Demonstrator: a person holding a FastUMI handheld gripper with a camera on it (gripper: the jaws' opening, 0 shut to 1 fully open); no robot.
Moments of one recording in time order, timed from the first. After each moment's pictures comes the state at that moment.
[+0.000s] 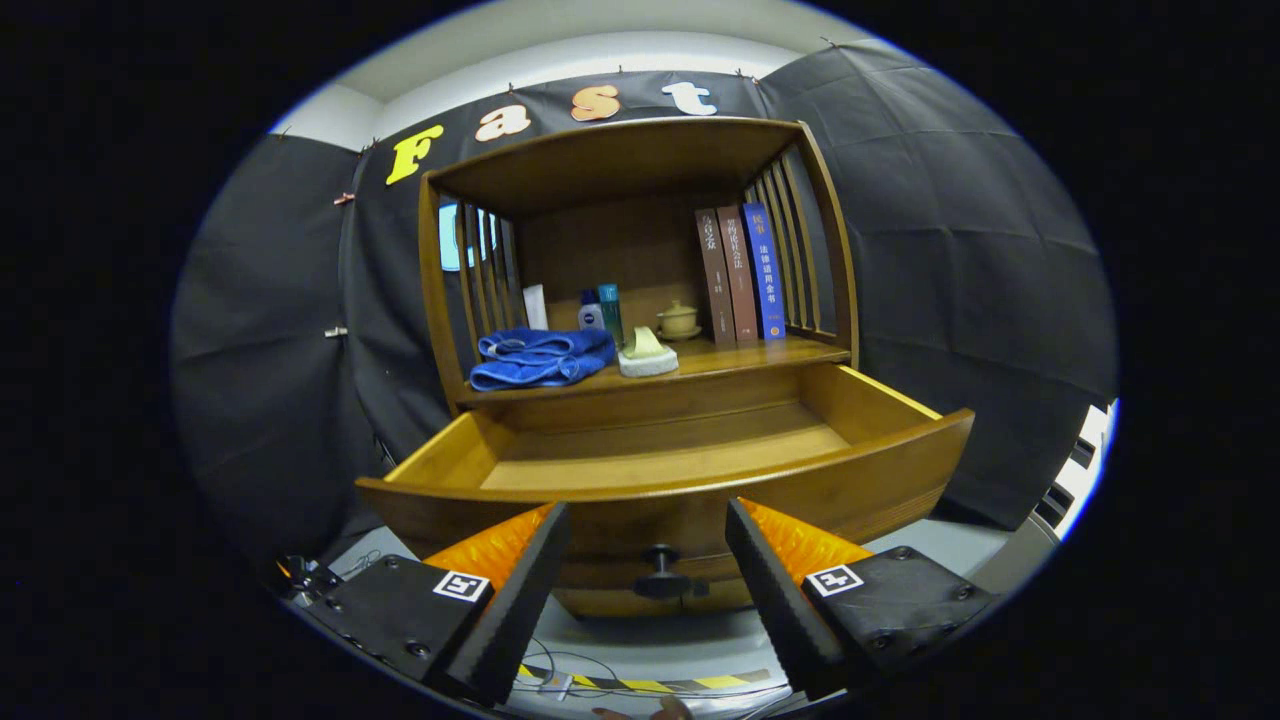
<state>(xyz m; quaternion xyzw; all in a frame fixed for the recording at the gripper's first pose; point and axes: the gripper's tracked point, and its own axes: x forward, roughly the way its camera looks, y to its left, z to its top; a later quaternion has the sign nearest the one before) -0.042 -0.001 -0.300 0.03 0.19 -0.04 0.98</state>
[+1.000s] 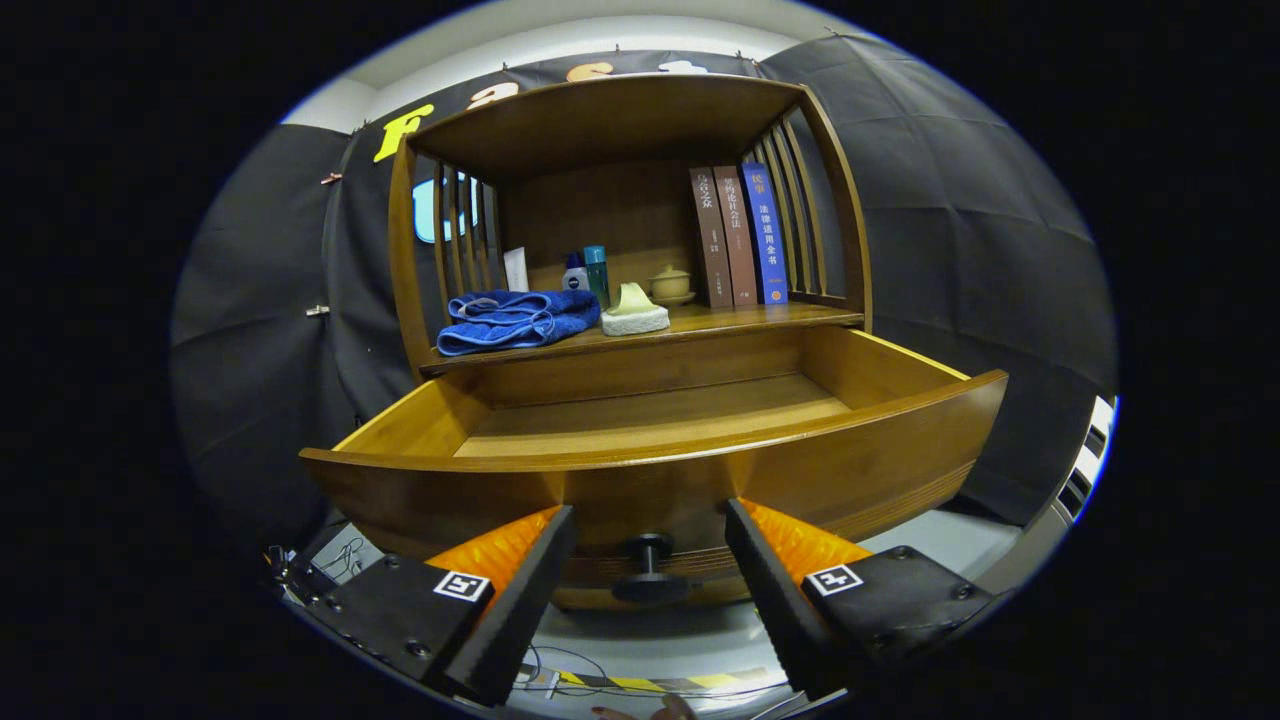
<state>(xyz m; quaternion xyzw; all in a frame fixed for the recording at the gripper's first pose) -0.002 -0.010 -0.341 0.03 0.21 -0.04 0.98</state>
